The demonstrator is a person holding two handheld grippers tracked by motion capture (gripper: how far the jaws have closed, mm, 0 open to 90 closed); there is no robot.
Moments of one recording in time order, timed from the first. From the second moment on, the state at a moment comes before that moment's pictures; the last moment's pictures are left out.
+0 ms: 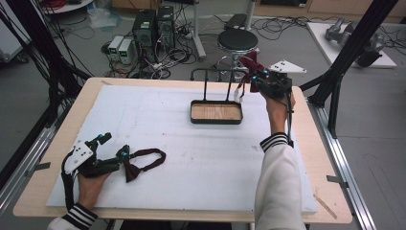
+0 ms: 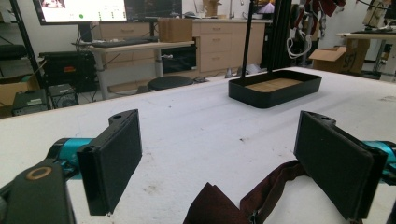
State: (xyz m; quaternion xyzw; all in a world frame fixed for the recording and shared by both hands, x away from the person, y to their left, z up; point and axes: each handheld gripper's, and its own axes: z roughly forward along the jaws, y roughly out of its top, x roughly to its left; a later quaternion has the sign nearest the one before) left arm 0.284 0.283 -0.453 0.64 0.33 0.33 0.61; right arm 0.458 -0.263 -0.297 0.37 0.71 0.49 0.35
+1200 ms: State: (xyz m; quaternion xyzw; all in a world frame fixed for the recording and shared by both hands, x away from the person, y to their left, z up) left arm 0.284 0.283 -0.454 0.64 0.33 0.33 0.61; right arm 0.473 -0.266 -0.328 0.44 0.75 0.38 0.31
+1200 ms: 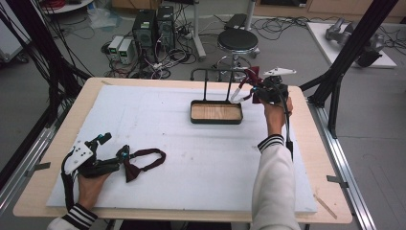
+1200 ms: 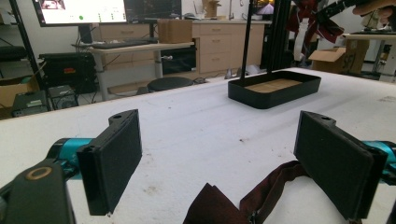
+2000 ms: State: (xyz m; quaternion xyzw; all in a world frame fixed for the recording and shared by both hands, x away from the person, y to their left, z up) left arm 0.283 0.283 -0.454 0.64 0.33 0.33 0.61; right arm 0.467 -0.279 -0.360 0.47 0.74 0.41 0.27
